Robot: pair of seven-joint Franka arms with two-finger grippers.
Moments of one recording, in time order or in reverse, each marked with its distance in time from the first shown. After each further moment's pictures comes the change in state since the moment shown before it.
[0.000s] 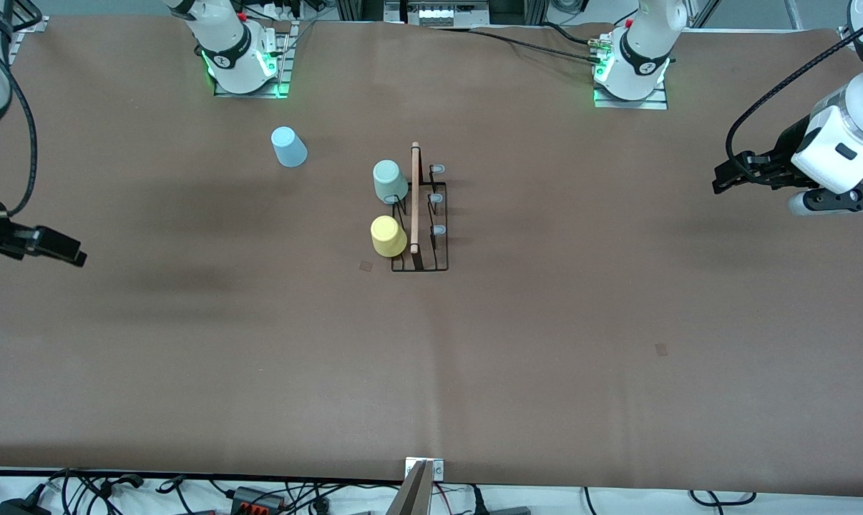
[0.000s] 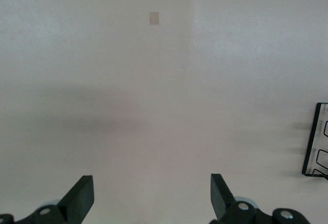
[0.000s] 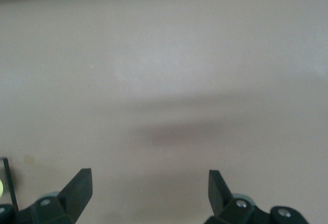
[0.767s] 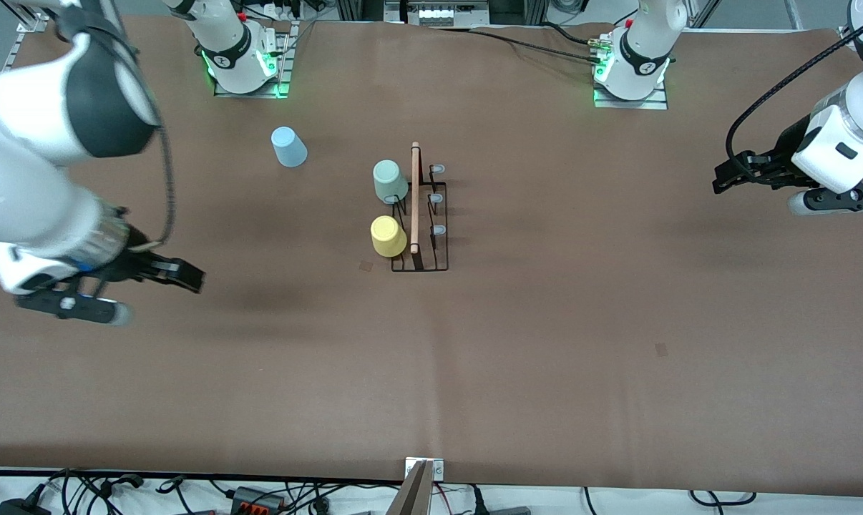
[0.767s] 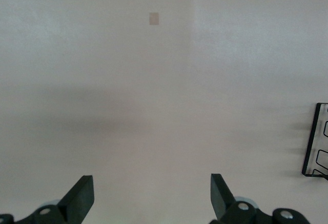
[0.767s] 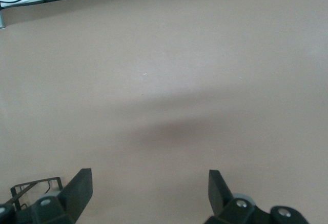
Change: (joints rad) left arm 0.000 -0.001 0.000 0.000 0.000 0.000 0.000; right arm 0.021 0.118 0.241 0.073 -0.104 0.080 0.342
